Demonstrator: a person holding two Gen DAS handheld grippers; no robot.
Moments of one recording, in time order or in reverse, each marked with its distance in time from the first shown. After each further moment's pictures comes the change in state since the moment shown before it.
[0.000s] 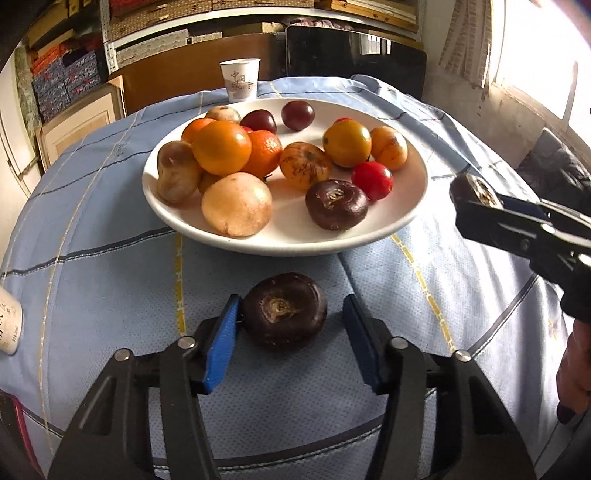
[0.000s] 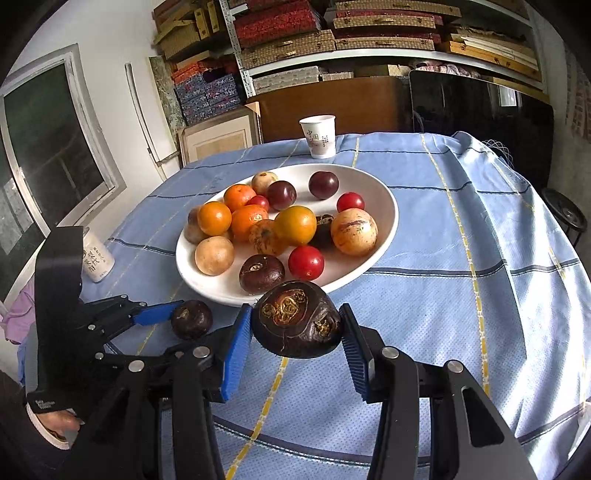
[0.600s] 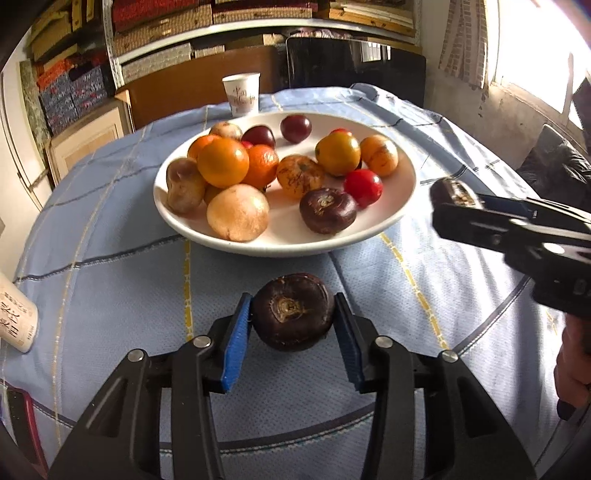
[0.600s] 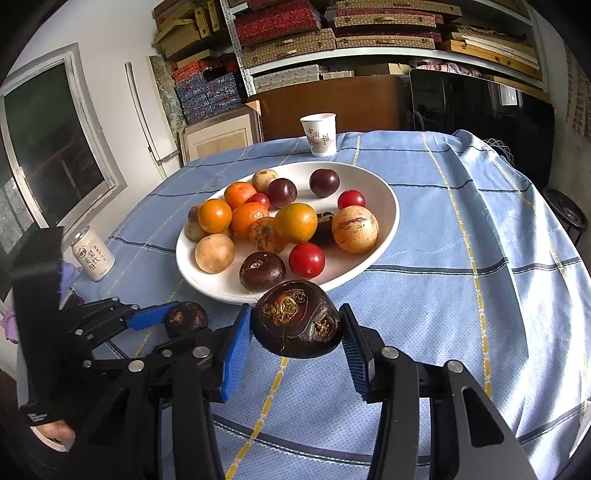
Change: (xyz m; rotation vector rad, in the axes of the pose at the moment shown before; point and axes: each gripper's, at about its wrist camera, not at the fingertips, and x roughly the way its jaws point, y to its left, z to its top) left arm -0.021 -0.014 -0.009 0.035 -0.052 0.050; right arm 0.002 -0.001 -0.001 0.002 0.005 0.003
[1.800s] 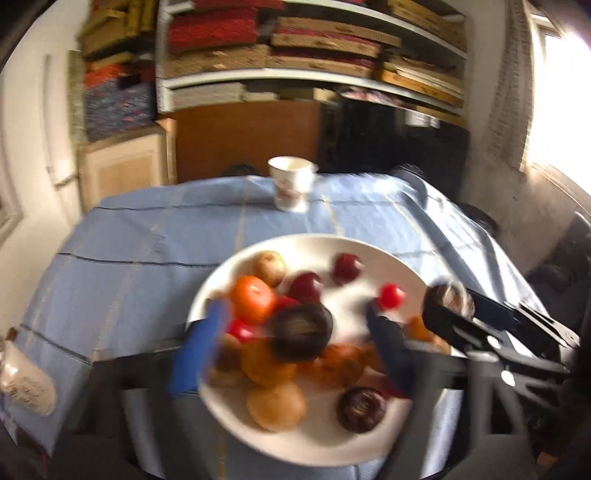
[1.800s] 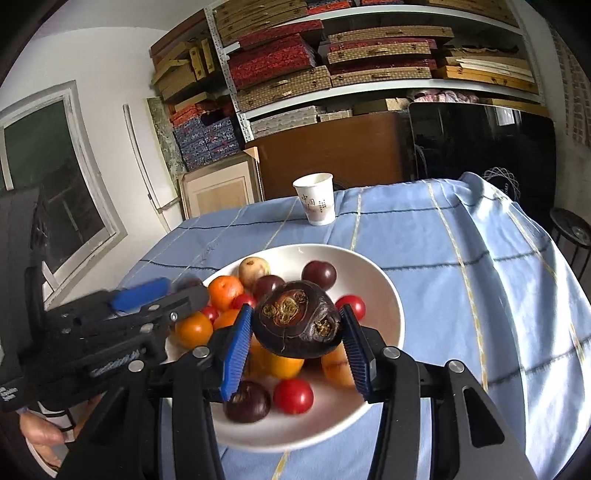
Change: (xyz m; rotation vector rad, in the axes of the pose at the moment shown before) left arm 0.001 0.045 0.121 -0.216 -0.209 0.149; right arm 0.035 -0.022 0.080 0.029 -0.166 0.034
